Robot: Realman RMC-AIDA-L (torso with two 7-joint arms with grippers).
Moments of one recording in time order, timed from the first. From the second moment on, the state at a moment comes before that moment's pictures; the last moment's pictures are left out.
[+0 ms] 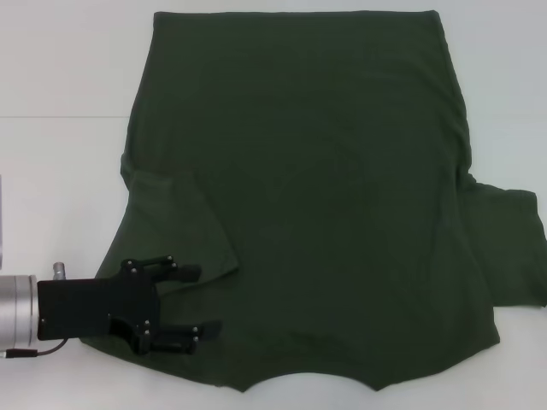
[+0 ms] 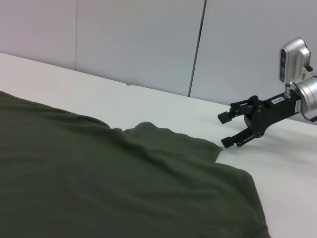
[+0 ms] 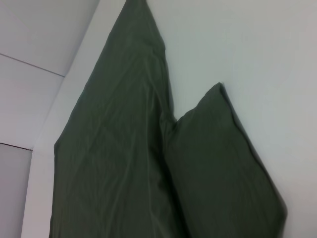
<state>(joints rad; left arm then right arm) -0.46 -2.12 0.64 0.77 2.15 1.65 -1.25 0.31 2.10 -0.16 -0.69 -2.22 -1.39 2.27</state>
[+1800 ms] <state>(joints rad) -0.45 -2.12 0.64 0.77 2.15 1.66 -1.25 0.37 2.09 -0.22 -0.63 -2.22 -1.31 2.26</state>
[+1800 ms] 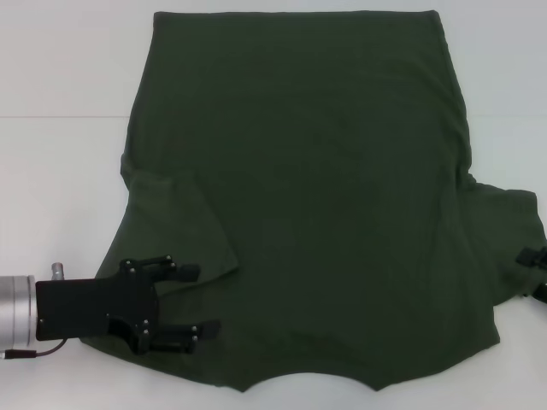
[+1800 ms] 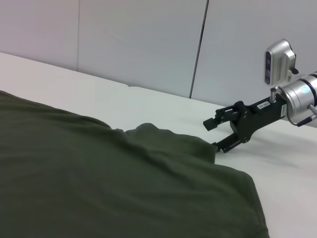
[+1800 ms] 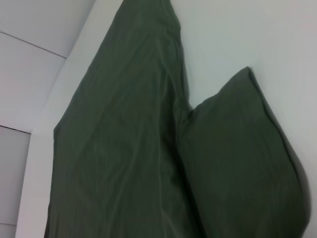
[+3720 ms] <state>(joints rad) -0.45 -2.12 0.63 0.77 2.14 1.66 -1.25 0.37 2.09 -0.30 -0.62 -2.22 -1.29 2.27</state>
